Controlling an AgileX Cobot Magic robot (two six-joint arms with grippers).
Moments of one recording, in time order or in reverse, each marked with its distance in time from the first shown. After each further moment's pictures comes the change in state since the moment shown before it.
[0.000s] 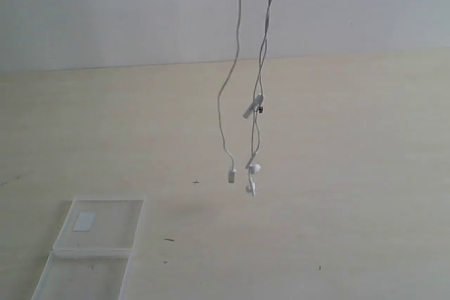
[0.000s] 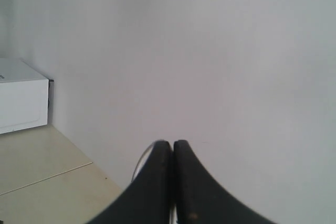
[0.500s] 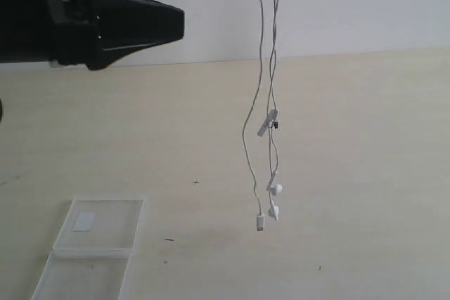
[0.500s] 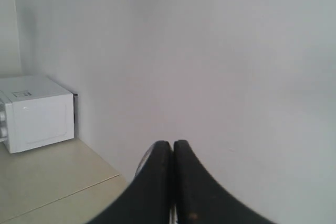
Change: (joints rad) left arm -0.205 0.283 -0.127 0.209 -0.020 0.154; right arm 0.000 0.030 0.000 0.124 -0.012 -0.027
